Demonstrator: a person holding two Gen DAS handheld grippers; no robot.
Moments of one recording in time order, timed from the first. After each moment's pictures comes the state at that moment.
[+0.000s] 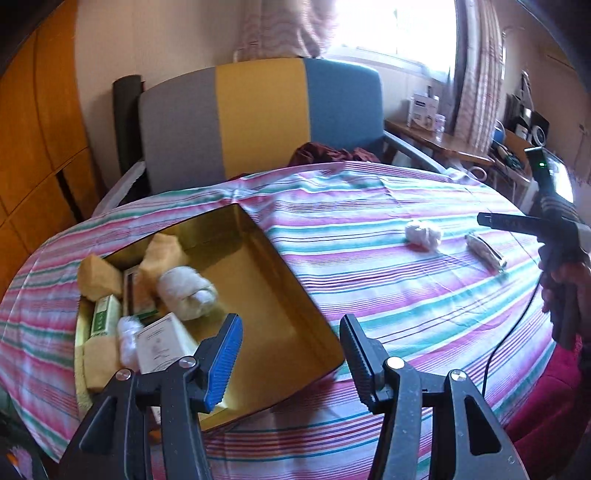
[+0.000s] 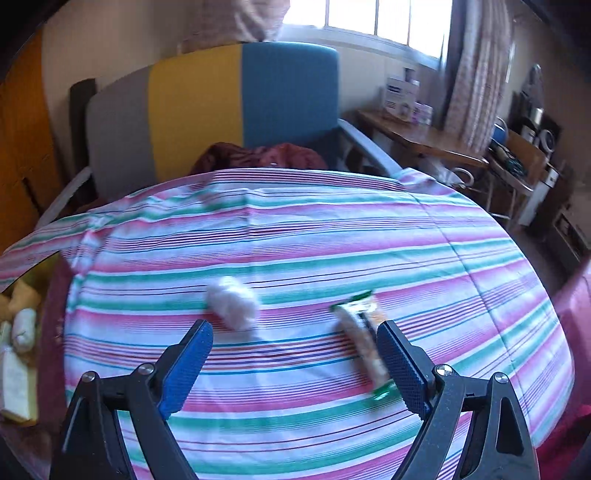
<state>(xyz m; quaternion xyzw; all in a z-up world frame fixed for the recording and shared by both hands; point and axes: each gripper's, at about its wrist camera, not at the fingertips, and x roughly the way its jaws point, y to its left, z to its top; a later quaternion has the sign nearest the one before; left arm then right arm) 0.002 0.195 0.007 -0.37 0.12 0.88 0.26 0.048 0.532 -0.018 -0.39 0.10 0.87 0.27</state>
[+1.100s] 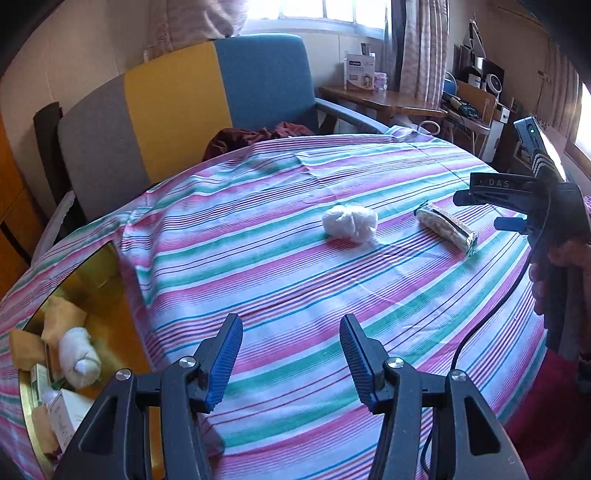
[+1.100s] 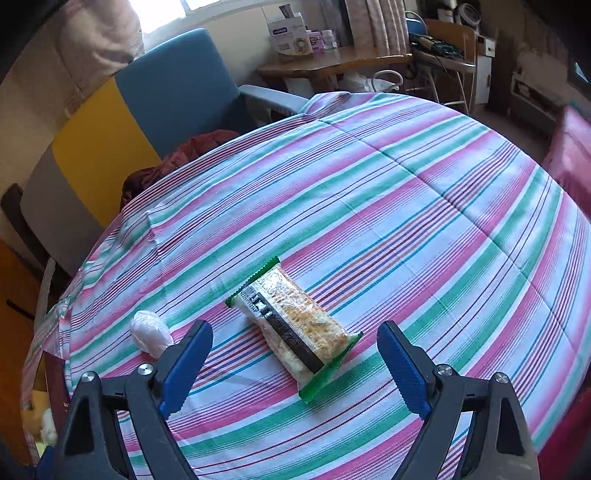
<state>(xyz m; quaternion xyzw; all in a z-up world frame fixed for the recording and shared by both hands) -0.005 0.333 -0.024 -0.39 0.19 0.83 0.34 0.092 0.631 -0.058 -0.38 0.32 0.80 0.33</state>
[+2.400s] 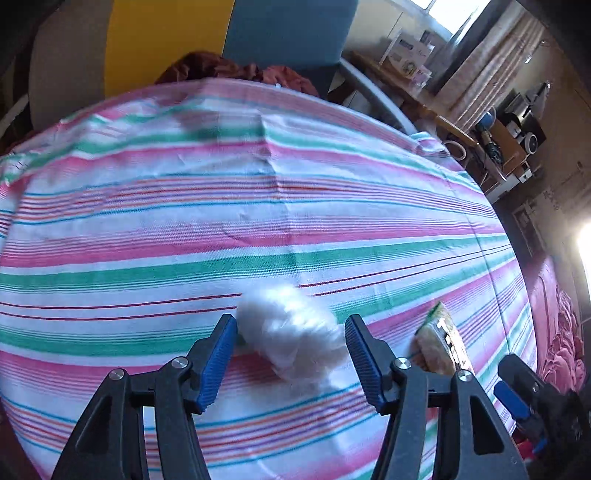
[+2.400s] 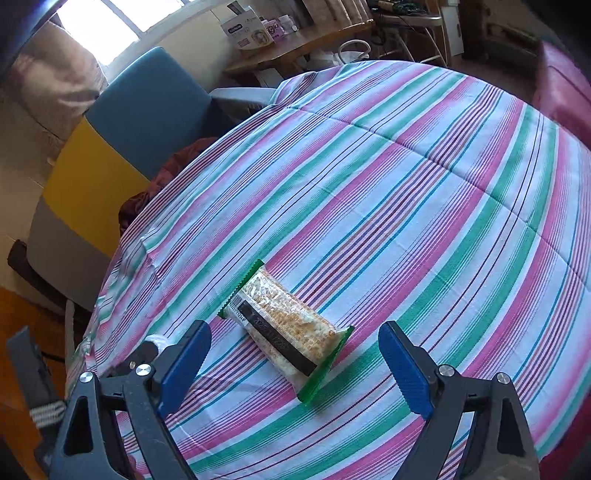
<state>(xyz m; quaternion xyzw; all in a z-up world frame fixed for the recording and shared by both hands) -0.122 0.492 -0.097 -0.55 0.04 0.76 0.33 0.109 0.654 -0.071 -0.35 0.41 0.77 0.33</state>
